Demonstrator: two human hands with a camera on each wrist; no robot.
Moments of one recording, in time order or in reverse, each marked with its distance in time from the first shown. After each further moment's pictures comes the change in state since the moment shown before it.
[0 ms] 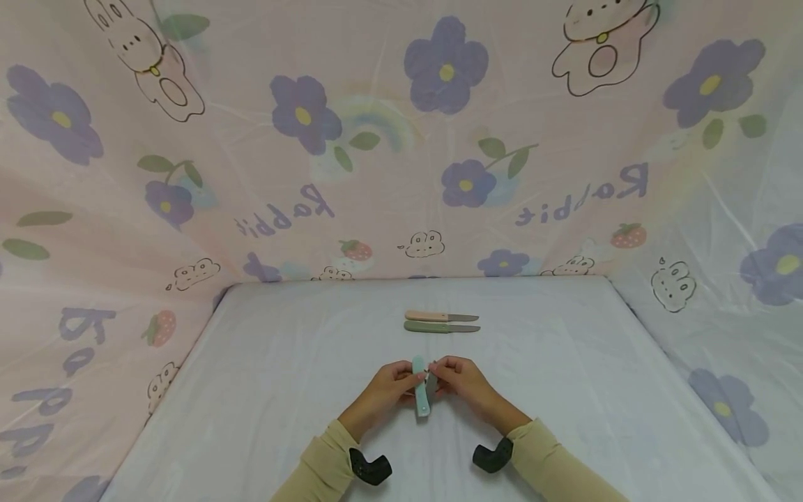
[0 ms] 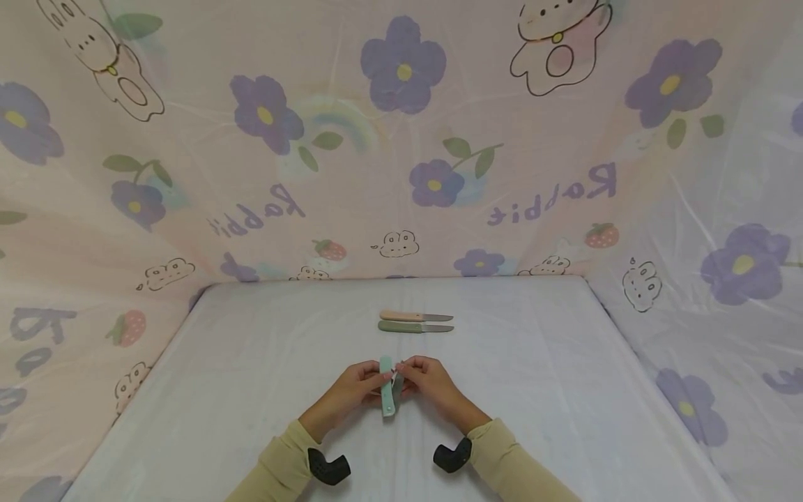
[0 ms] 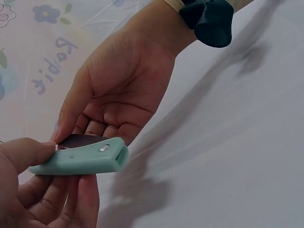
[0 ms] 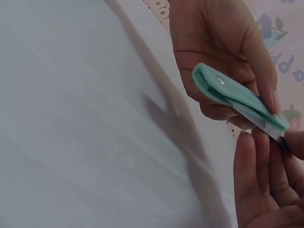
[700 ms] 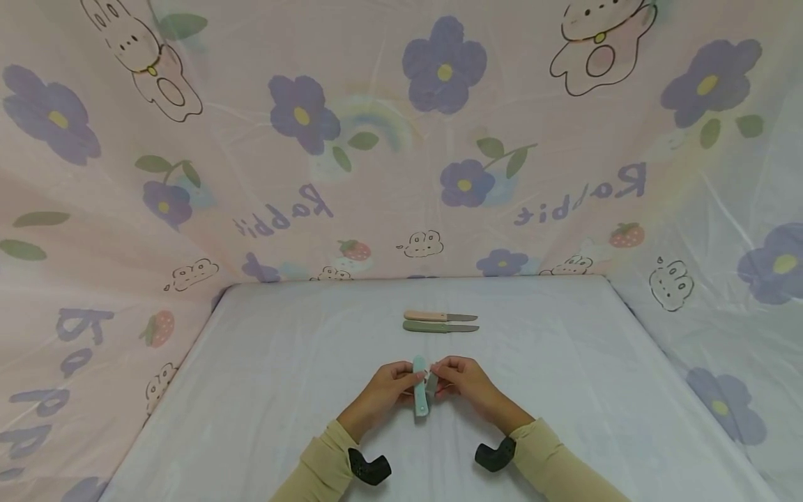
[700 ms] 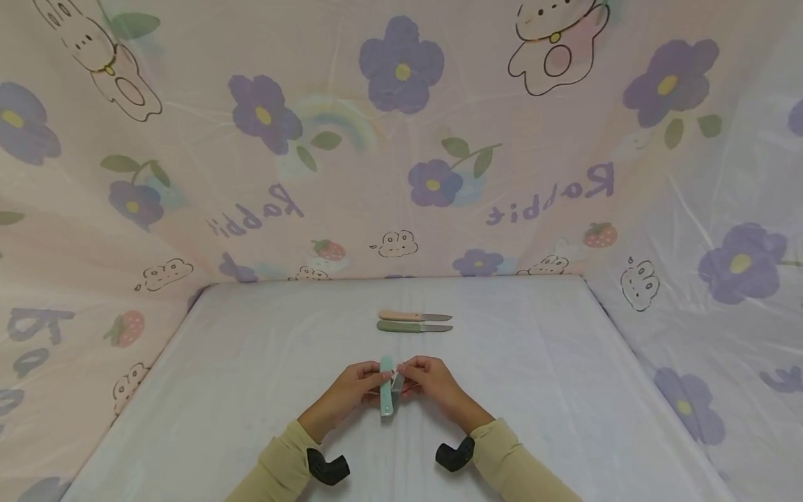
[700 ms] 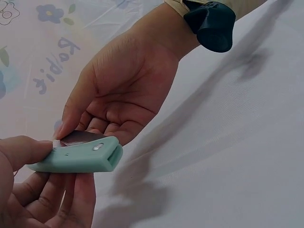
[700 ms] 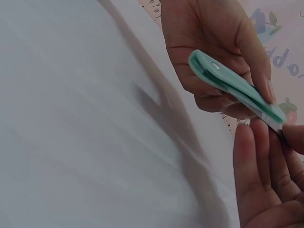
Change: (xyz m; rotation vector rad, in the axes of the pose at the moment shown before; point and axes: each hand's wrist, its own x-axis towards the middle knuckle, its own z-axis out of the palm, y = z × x) left_hand 0.001 0.000 0.001 -0.042 0.006 -0.028; right_hand -0.012 -0.018 -0.003 0.018 -0.061 -0.003
